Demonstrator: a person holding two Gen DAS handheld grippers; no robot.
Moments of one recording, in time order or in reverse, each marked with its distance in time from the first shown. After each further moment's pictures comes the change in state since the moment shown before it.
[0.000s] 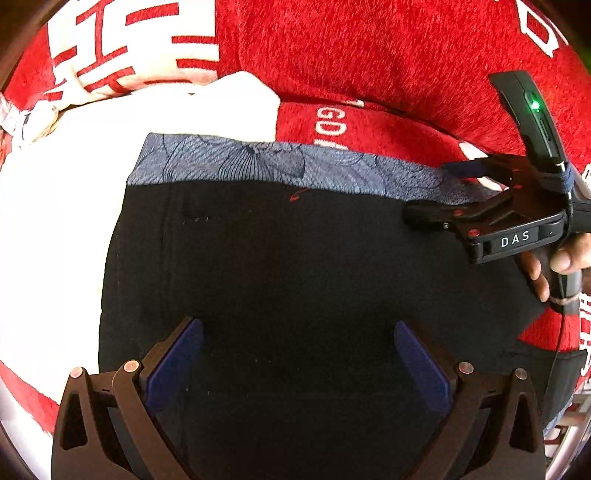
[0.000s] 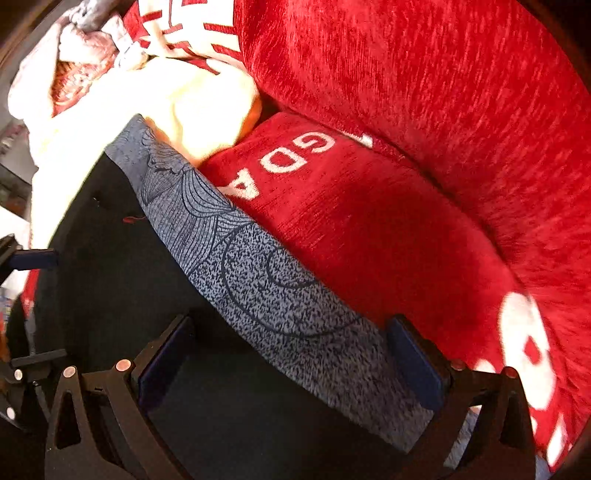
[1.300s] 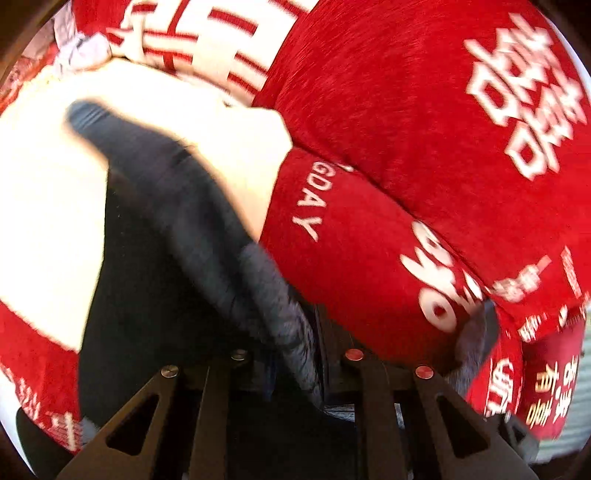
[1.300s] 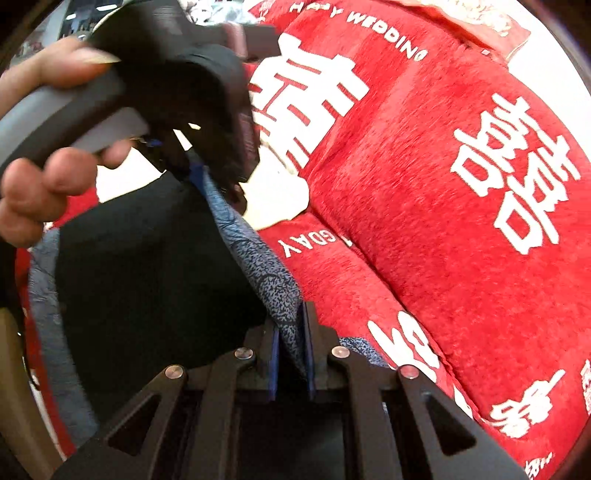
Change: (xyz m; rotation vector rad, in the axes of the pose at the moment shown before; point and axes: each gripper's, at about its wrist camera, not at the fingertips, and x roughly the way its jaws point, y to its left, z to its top) left arm -0.079 0.026 -0.024 -0.311 -0.103 -0.242; right arm -0.125 0.205 -0.113 -0.277 -0.393 -0.535
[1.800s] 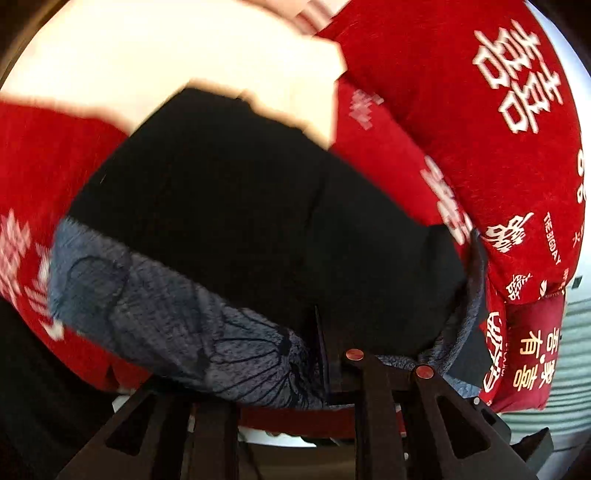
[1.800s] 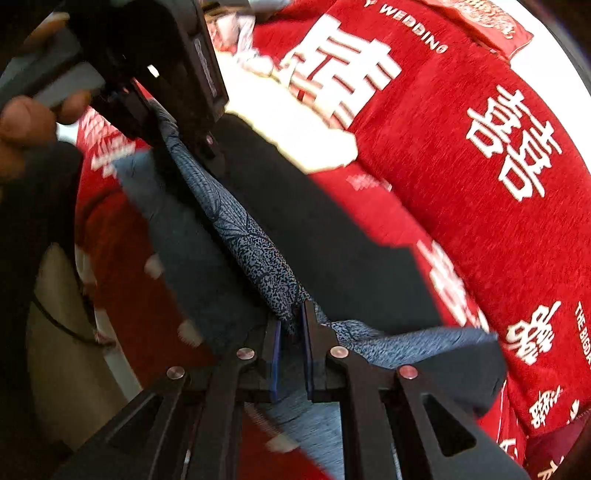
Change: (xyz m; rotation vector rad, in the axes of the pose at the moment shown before) left arm 0.002 0.107 -0.133 -0.097 0.103 -0.108; right arm -0.049 0.140 -0.082 0.011 0.169 -0.028
